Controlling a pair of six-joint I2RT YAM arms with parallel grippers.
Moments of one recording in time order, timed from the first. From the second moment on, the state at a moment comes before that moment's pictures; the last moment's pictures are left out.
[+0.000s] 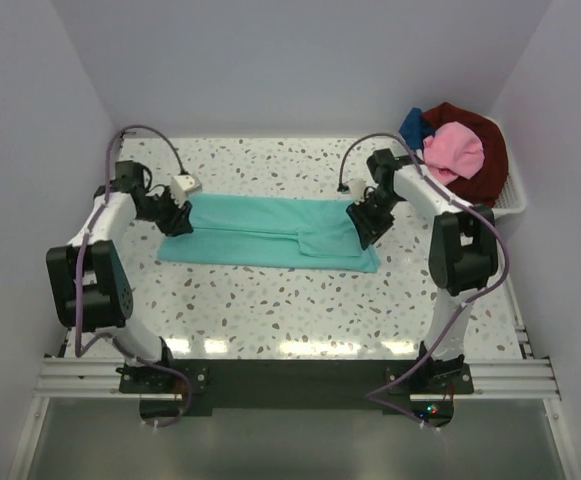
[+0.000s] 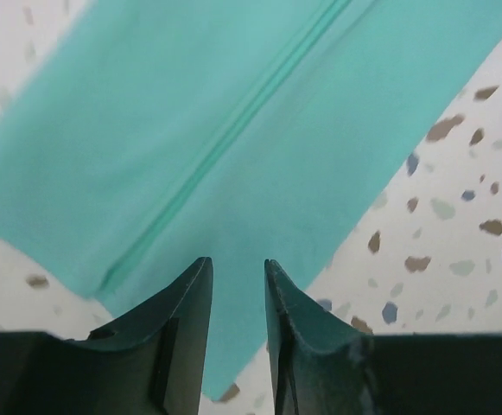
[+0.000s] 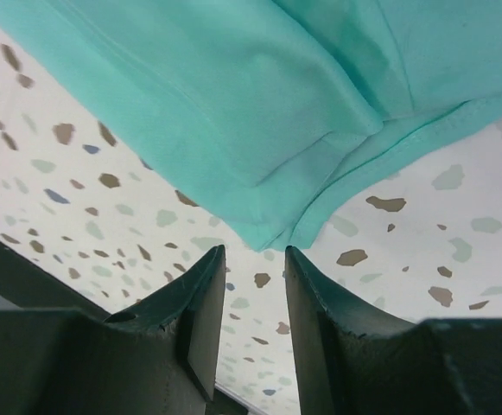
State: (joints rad) left arm 0.21 1.69 1.18 -0.75 0.68 0.95; right arm 0.24 1.98 1.56 -1.12 -0.27 -0.44
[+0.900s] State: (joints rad) left arm -0.66 1.77 1.05 -0.11 0.52 1.35; right arm 0.19 2.11 1.54 -1.04 -0.42 -0.17
